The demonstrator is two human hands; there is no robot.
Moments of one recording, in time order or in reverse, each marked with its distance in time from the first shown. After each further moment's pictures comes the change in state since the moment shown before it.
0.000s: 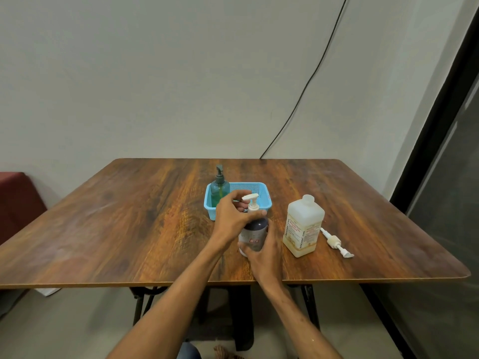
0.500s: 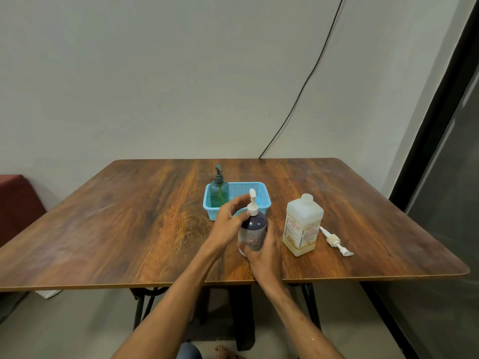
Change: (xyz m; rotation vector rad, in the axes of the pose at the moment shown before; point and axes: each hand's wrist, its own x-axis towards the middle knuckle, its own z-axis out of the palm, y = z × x) left_hand -0.010 -0.004 -0.006 -0.192 -0.154 -0.014; right_hand 0.000 0.004 0.002 0.010 0.004 -0.027
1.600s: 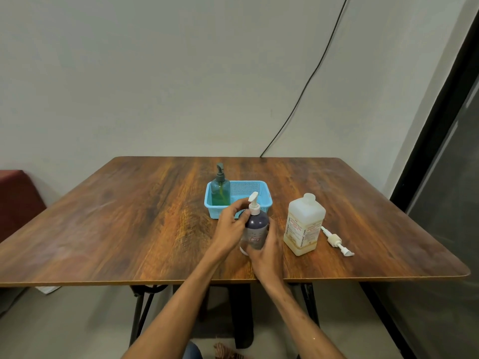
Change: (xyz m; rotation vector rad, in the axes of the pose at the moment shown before) left_hand -0.007 -0.011 0.007 0.109 0.107 0.043; right_hand 0.000 0.002 0.002 0.022 -0.003 -0.004
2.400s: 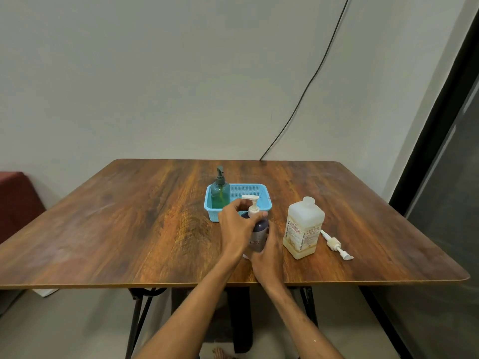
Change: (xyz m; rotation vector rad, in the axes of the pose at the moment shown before) left_hand 0.000 0.012 0.021 0.104 0.323 0.076; right_hand 0.001 0.000 -0.004 -0.015 -0.024 0.012
